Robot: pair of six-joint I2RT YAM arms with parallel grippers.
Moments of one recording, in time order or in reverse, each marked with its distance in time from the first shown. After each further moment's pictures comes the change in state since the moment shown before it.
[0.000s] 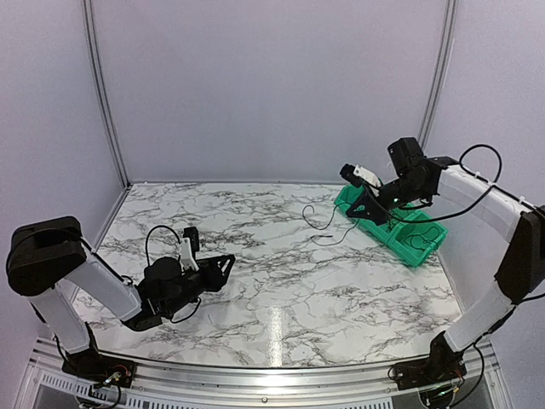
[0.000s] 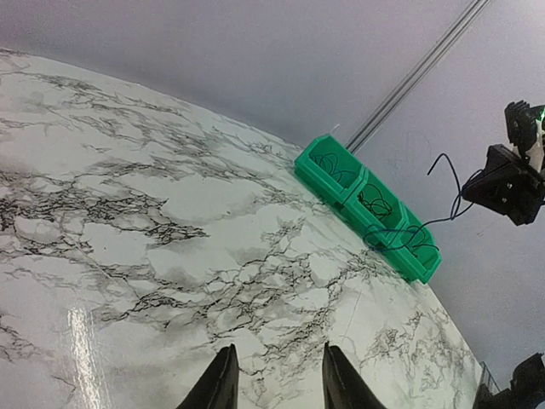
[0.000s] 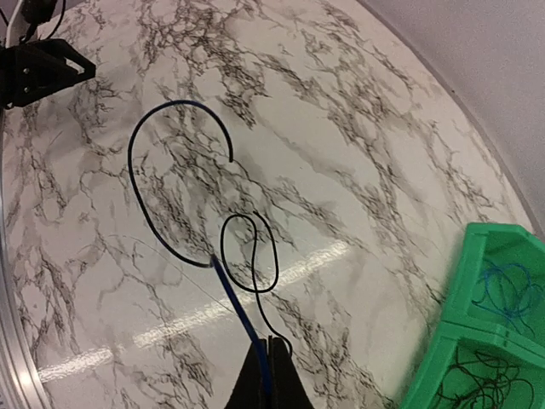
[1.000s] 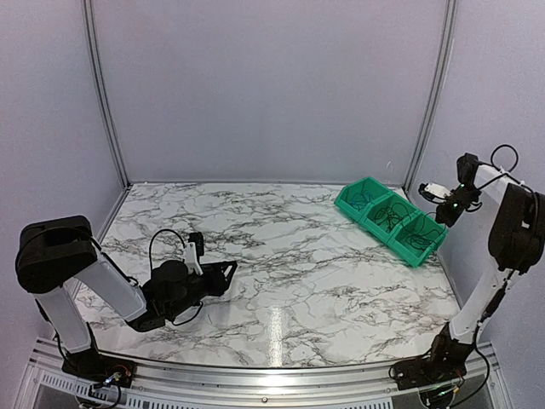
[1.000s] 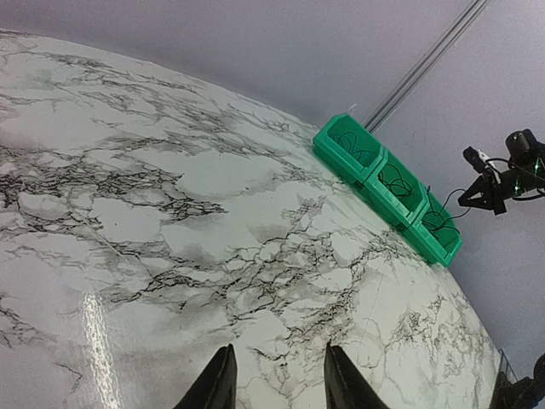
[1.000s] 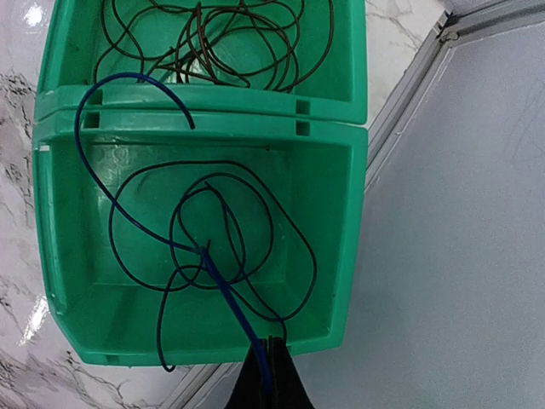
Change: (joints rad) left arm 0.000 0.066 0.016 -0.026 0.000 0.002; right arm -0.635 0.240 0.166 -0.137 0.459 -0.351
